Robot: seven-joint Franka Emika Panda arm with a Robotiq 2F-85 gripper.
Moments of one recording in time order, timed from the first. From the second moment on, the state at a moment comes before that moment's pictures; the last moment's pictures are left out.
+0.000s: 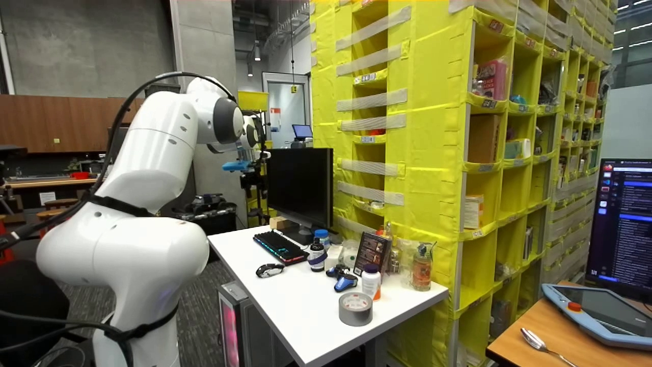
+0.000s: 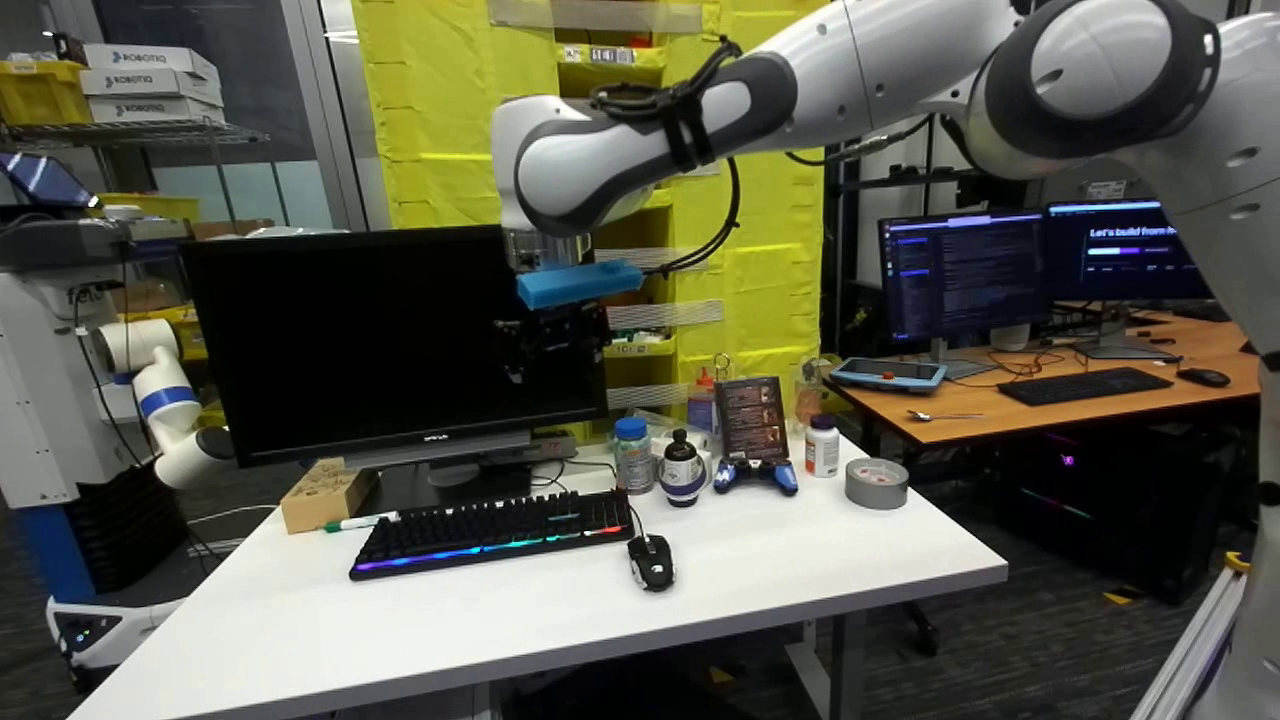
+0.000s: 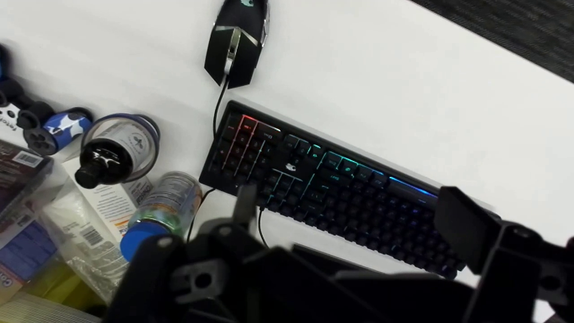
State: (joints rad) arm 0.38 0.52 0.20 -1.30 -0.21 1.90 0.66
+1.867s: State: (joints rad) arm 0.34 0.60 0.10 -1.45 -0.07 1.95 0.73
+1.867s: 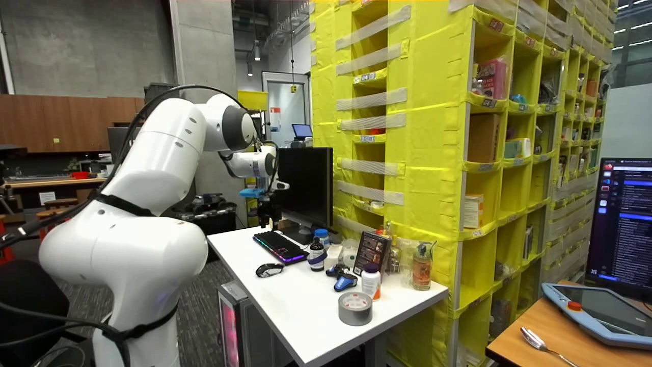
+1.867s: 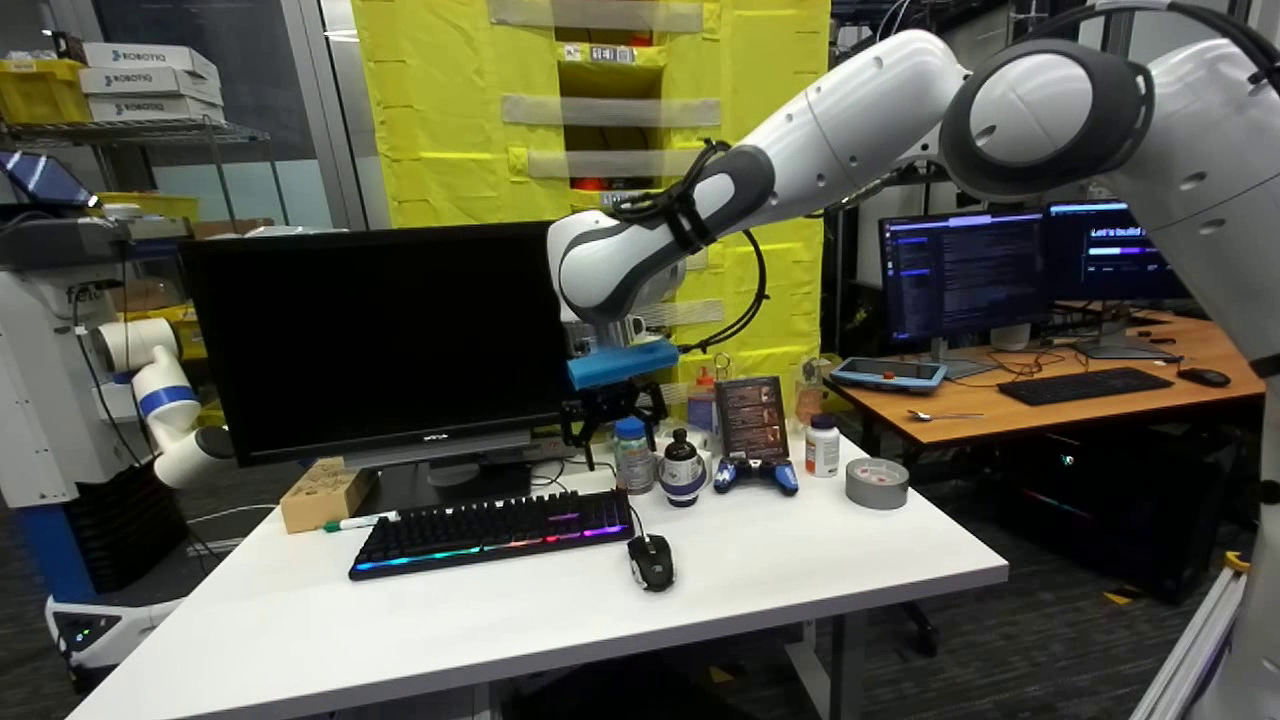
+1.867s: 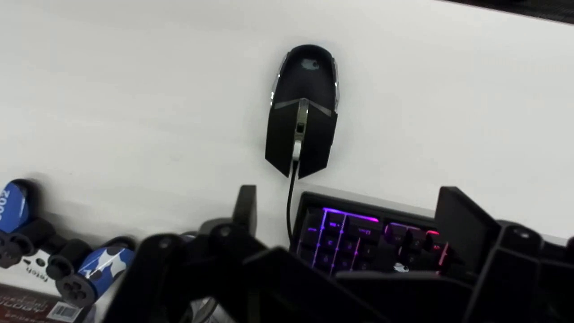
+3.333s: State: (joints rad) arm 0.38 0.60 0.09 -1.94 0.02 2.44 0.76
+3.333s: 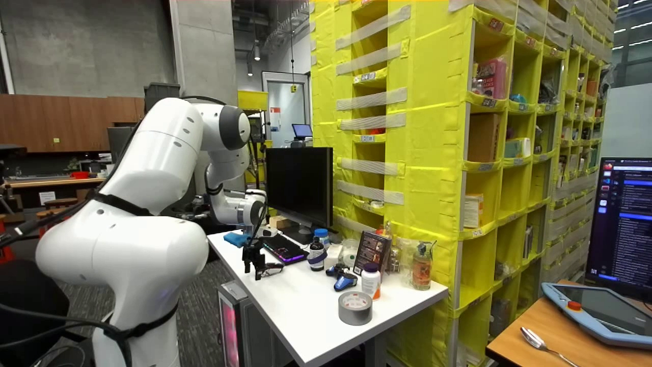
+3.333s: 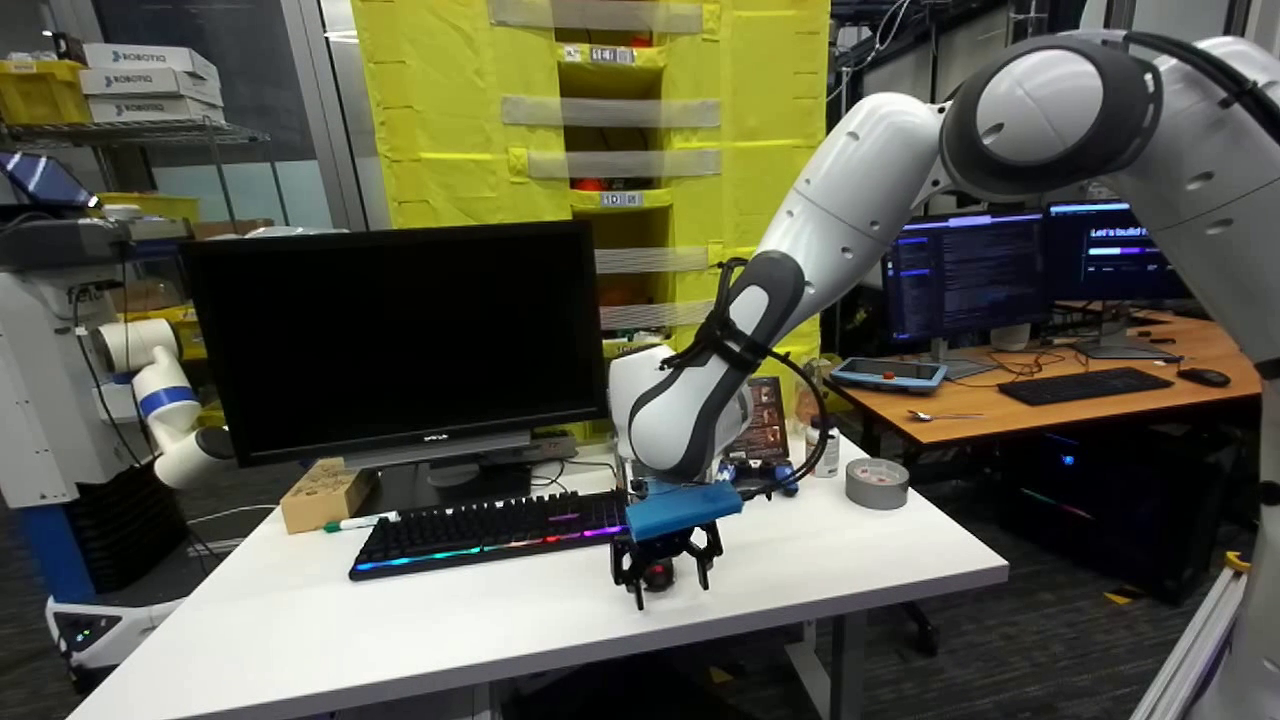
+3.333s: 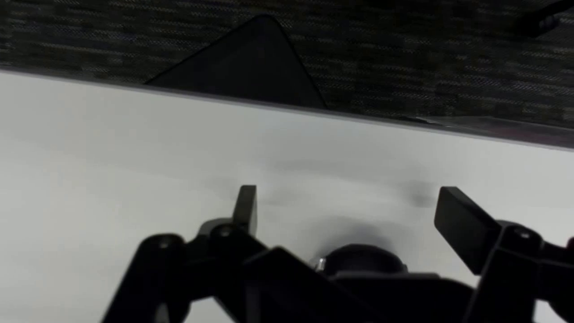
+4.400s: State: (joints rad) arm 0.53 0.56 0.03 -1.87 -0.18 2.50 0.91
